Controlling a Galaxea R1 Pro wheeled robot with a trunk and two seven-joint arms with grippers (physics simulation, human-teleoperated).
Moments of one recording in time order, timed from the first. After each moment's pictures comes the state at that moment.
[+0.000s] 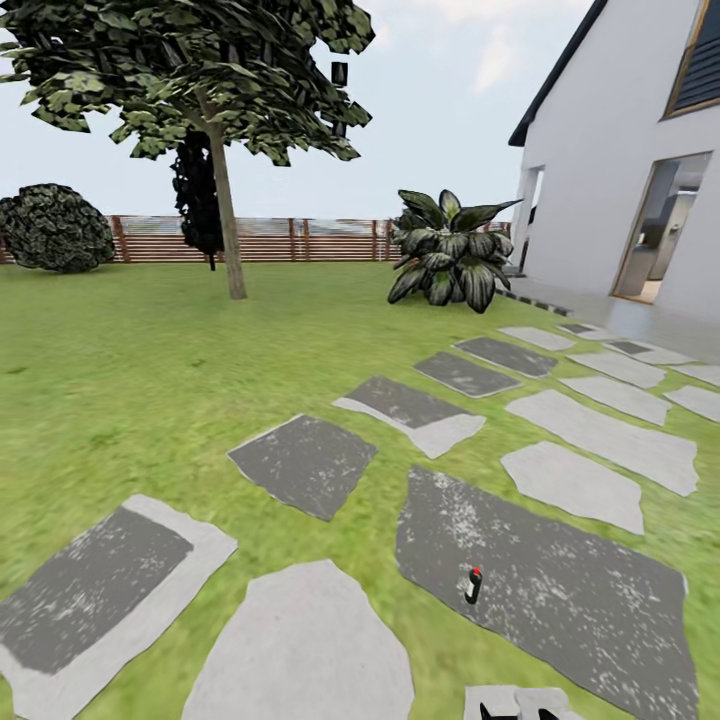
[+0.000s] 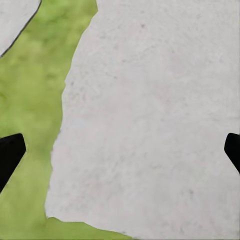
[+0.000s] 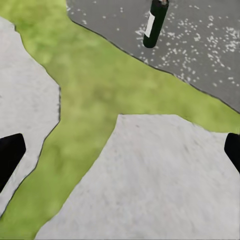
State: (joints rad) left arm -0.20 0.08 0.00 -0.29 0.01 -0.29 0.00; right arm -0.38 -0.05 0.00 -0.10 0.01 -0.36 0.00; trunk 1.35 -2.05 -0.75
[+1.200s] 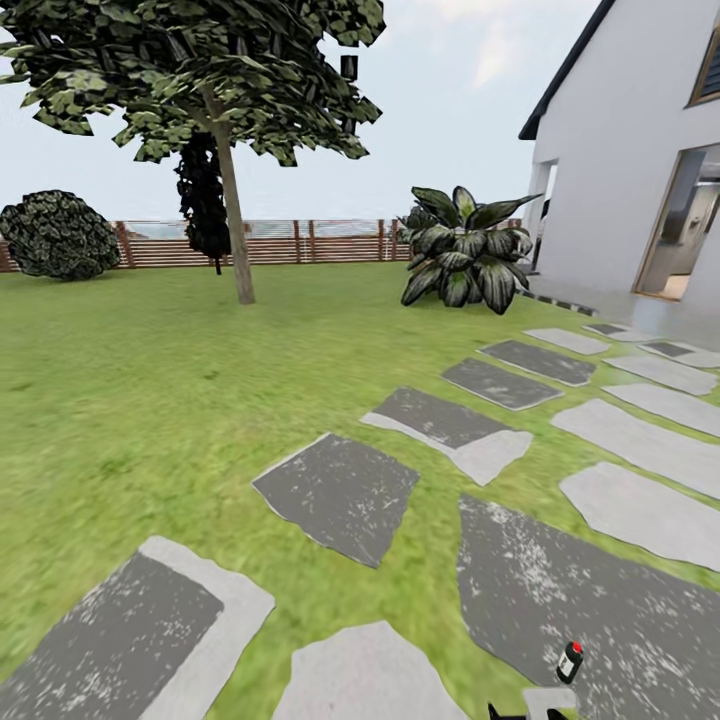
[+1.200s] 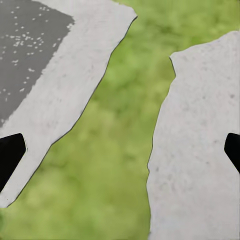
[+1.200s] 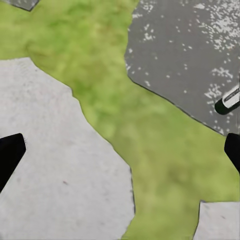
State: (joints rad) left arm -0.20 0.08 0.00 -0.29 0.01 -0.29 0.00; right arm -0.38 -0.07 0.00 -0.10 0.01 -0.37 0.00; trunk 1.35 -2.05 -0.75
